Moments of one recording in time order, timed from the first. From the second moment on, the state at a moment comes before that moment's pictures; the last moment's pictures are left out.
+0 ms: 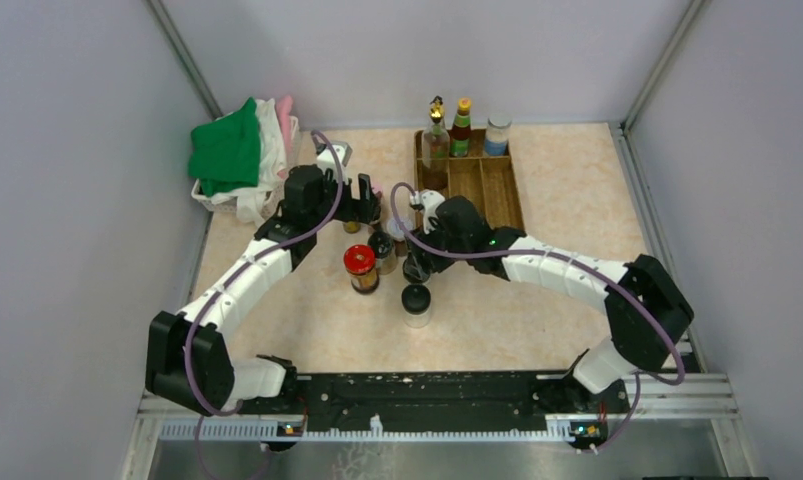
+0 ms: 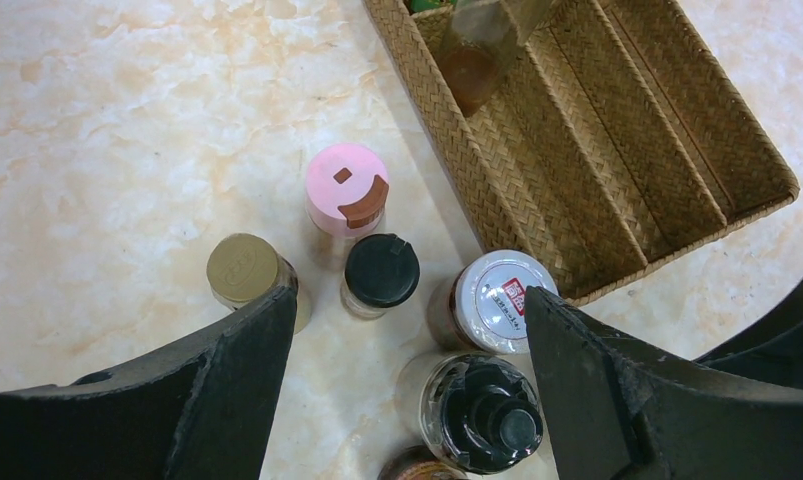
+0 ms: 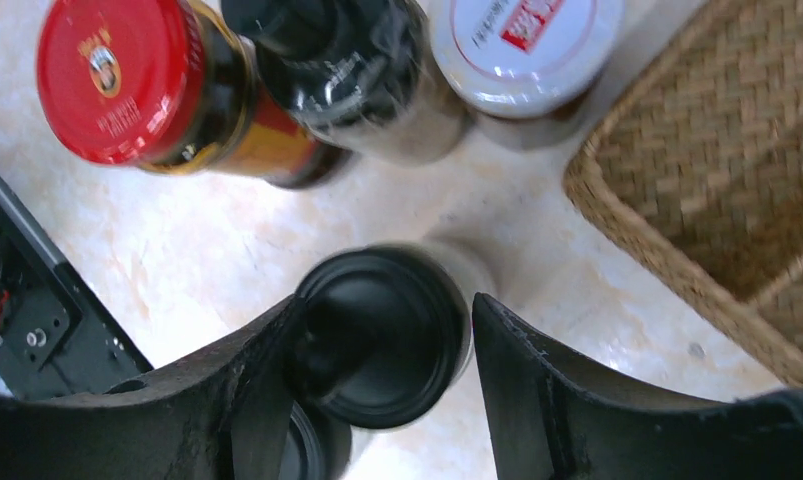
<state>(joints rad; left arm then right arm) -0.35 1.29 0.94 -0.03 0.13 -0.15 0.81 1.52 1.00 -0.19 -0.16 0.25</state>
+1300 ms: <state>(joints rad) -0.35 1.28 0.94 -0.06 0.15 -0.17 0.90 1.67 1.06 -0.17 0.08 0.28</state>
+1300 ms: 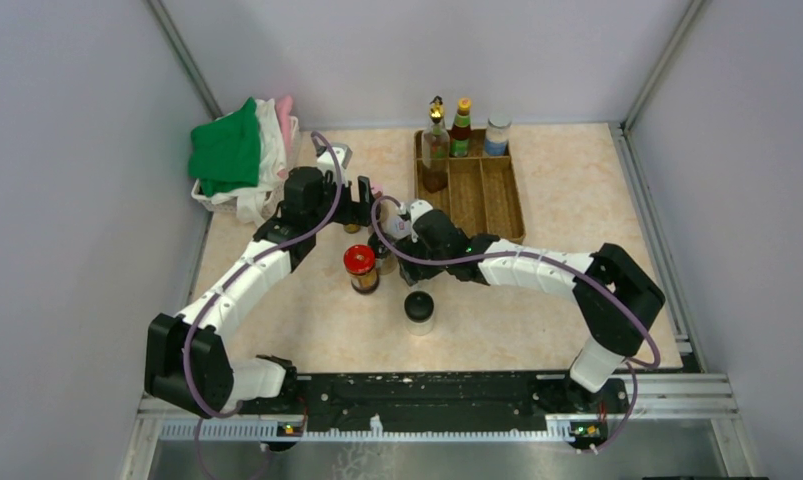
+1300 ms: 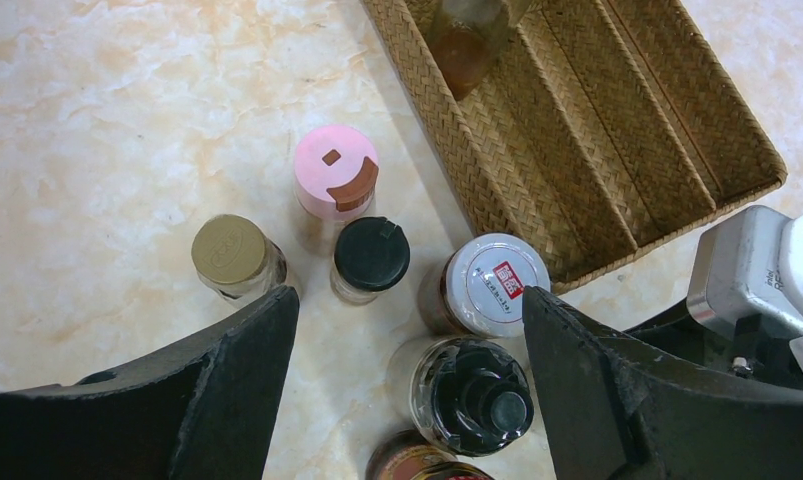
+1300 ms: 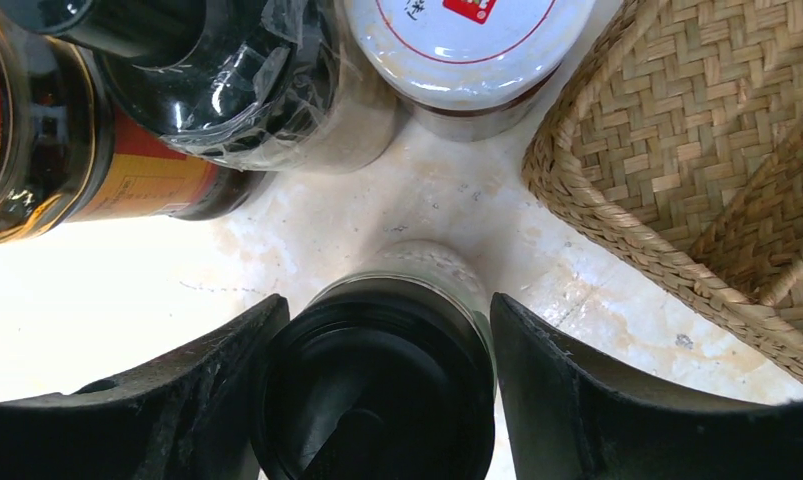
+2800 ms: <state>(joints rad) -0.35 1.30 0.93 -0.05 0.13 -0.18 0.31 1.89 1.38 -0.03 0.22 0.14</state>
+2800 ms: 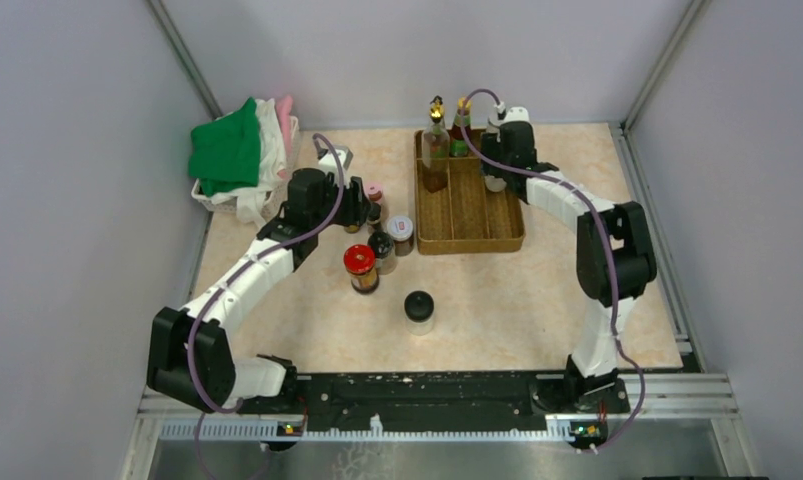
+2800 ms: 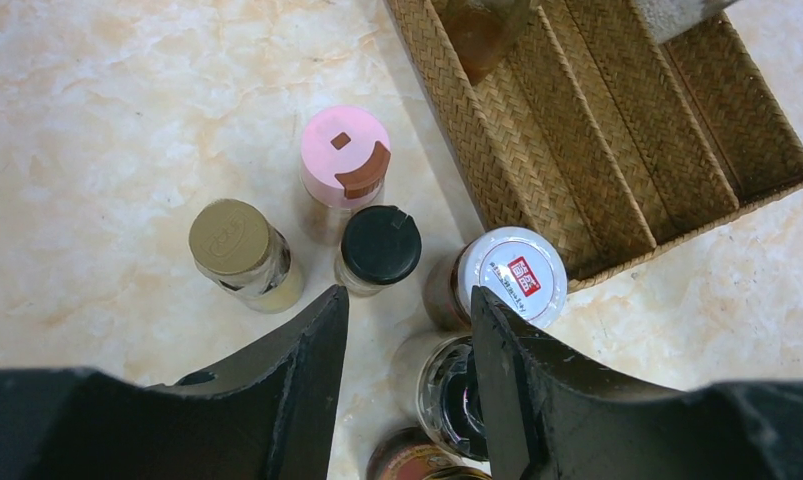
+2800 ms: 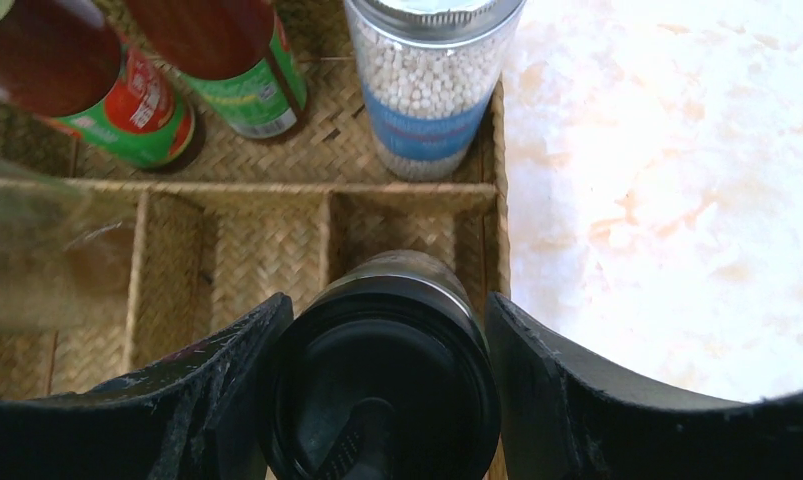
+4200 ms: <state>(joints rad) -0.35 1.28 0.96 -0.15 0.09 -0.21 0.93 0.95 0.65 -0.19 0.28 0.33</state>
